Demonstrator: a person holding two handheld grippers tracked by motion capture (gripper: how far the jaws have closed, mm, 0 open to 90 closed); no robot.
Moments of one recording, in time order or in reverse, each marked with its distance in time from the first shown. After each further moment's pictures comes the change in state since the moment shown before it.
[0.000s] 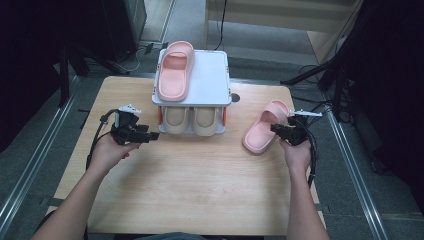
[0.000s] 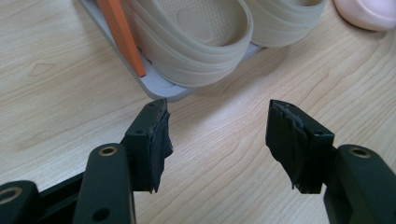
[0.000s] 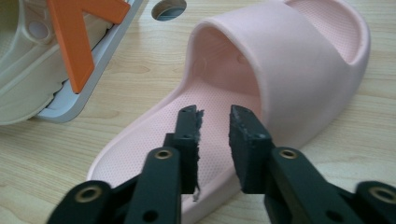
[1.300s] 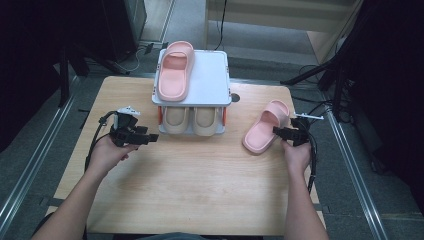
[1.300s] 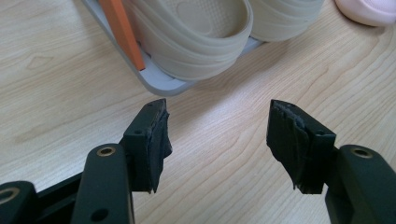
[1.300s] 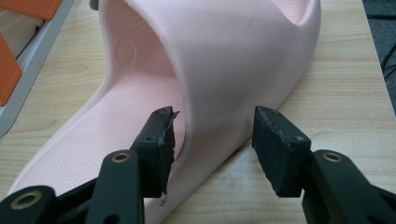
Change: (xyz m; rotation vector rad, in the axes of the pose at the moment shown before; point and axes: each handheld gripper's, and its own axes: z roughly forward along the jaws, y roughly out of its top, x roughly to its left) left arm 0.000 -0.006 -0.001 0.003 0.000 0.004; right arm -0.027 -0.011 0.021 0.020 -0.100 0.120
